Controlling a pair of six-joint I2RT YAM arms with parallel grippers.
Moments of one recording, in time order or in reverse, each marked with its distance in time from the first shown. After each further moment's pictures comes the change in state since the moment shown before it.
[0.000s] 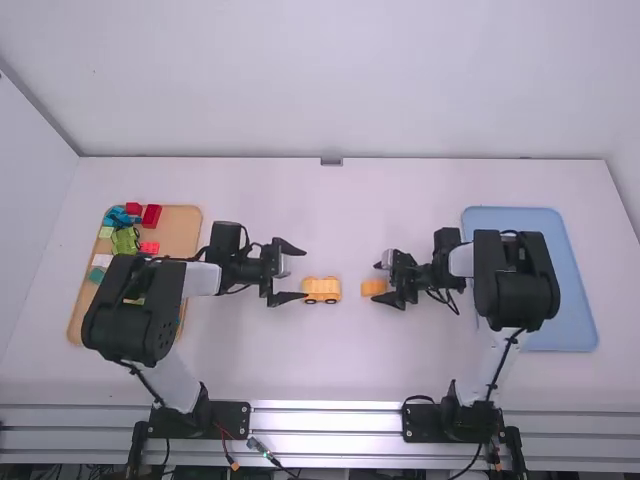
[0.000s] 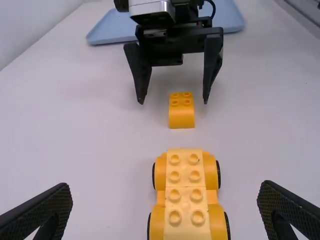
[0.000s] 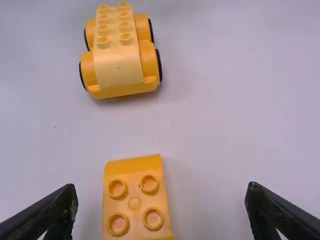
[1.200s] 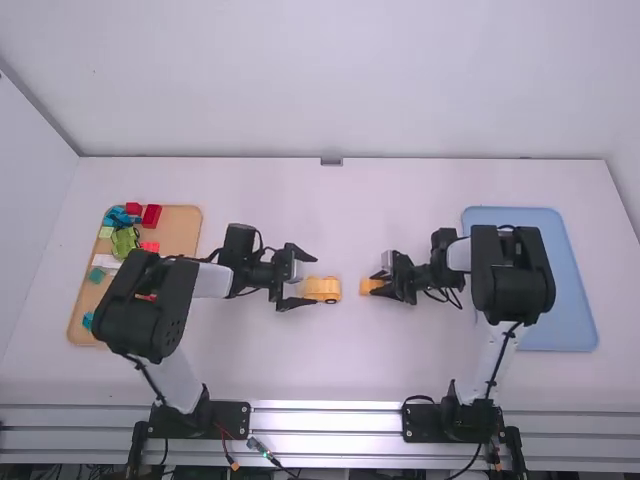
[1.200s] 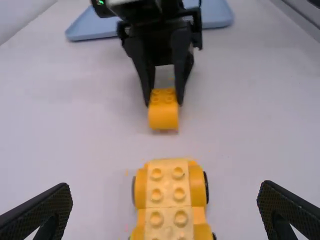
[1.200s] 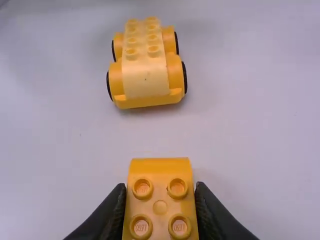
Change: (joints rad) left arm -0.094 0.043 0.000 0.047 -0.049 -0.031; right arm 0.003 0.033 0.068 -0.172 -0.049 -0.106
